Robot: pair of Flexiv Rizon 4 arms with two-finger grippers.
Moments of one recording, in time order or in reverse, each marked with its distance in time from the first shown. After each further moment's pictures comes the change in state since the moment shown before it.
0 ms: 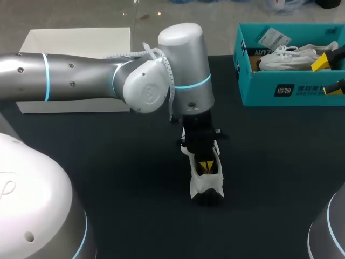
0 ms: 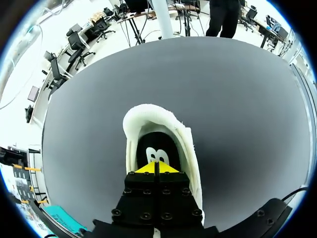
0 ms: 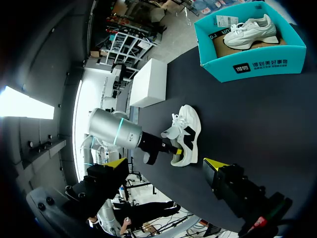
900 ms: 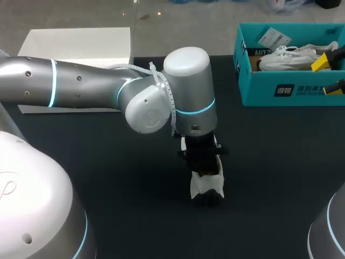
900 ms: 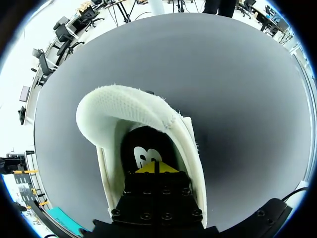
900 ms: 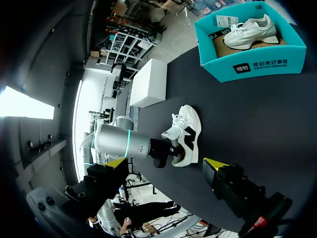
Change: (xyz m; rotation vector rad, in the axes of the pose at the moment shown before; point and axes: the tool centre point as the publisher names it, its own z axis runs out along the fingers) left arm 0.011 0.009 0.038 -0.128 0.050 0.044; right arm 0.000 0.000 0.000 0.000 0.000 0.000
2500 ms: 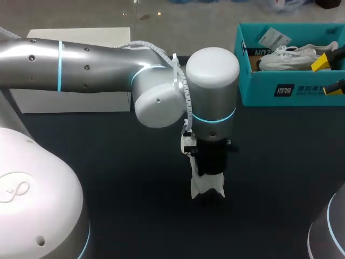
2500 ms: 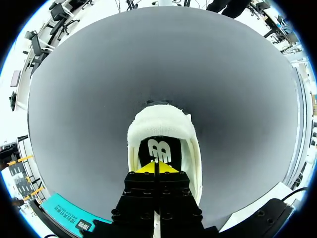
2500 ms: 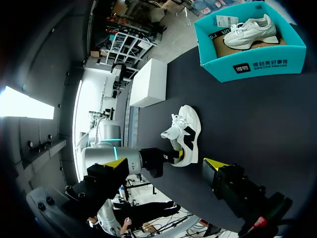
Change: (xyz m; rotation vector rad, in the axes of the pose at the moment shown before) left arm -0.013 0.000 -0.045 -0.224 0.119 -0.064; right arm 0.000 0.000 0.000 0.000 0.000 0.000
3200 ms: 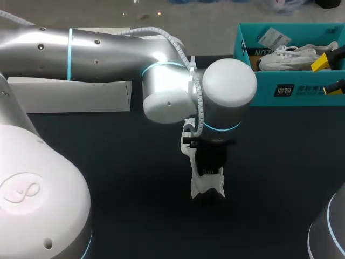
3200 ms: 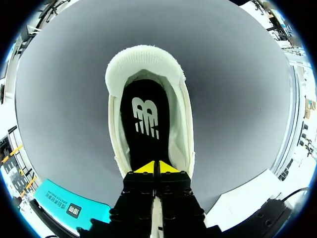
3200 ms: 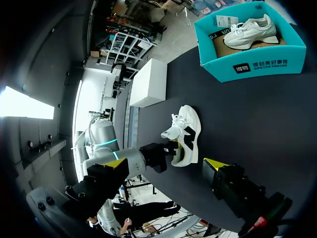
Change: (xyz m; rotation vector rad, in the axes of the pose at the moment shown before) left arm 0.014 0.042 -0.001 -0.188 0.113 -0.023; right arm 0.000 0.000 0.000 0.000 0.000 0.000
